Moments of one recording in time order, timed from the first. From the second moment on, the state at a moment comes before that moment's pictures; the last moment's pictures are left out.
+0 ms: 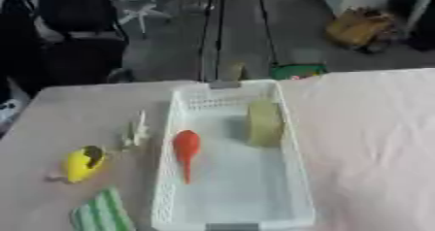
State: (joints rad) left arm -0.32 0.48 0.26 -1.99 -0.17 -0.30 0.77; right arm -0.24 -0.63 -0.31 -1.98 0.69 -0.25 -0.90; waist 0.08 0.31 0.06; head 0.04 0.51
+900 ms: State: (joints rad) left arm -0.25 0.61 0.23 -1.99 -0.49 0.08 0.24; right arm -0.24 -0.64 -0.30 -1.98 0.69 -0.25 -0.90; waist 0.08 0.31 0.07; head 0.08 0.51
